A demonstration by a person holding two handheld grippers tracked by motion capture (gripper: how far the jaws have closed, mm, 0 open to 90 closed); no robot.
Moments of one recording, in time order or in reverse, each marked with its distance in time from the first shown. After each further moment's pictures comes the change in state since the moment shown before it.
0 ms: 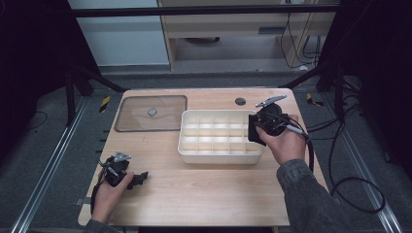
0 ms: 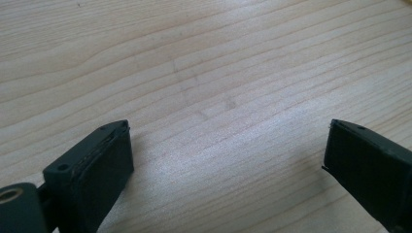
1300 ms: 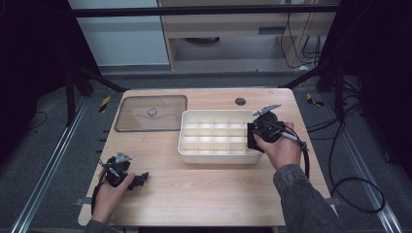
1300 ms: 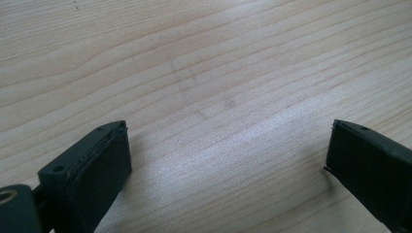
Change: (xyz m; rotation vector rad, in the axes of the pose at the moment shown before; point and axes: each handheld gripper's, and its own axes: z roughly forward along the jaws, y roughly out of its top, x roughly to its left) left arm -0.003 -0.001 0.002 -0.004 0.015 0.024; right arm 0.007 -0.019 0.025 0.045 0.004 -0.010
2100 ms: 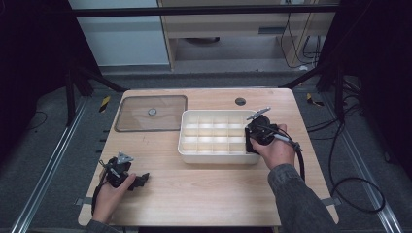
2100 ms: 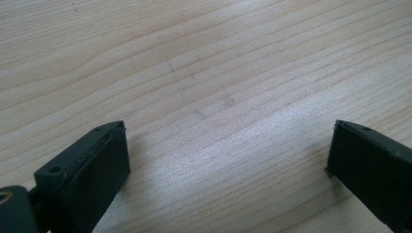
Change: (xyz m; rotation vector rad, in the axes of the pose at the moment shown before) left arm -0.002 -0.001 0.001 0.003 0.012 0.022; right arm 0.010 -0.003 0.026 0.072 -0.024 -0.058
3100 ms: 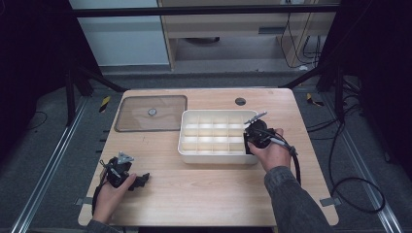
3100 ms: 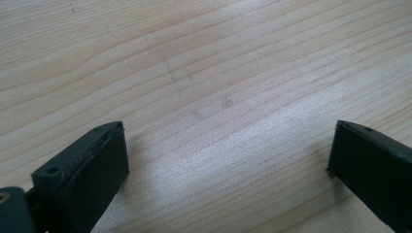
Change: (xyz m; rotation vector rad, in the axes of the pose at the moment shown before) left arm -0.001 0.000 0.001 0.000 0.002 0.007; right arm 0.008 -0.008 0.019 0.037 0.013 0.023
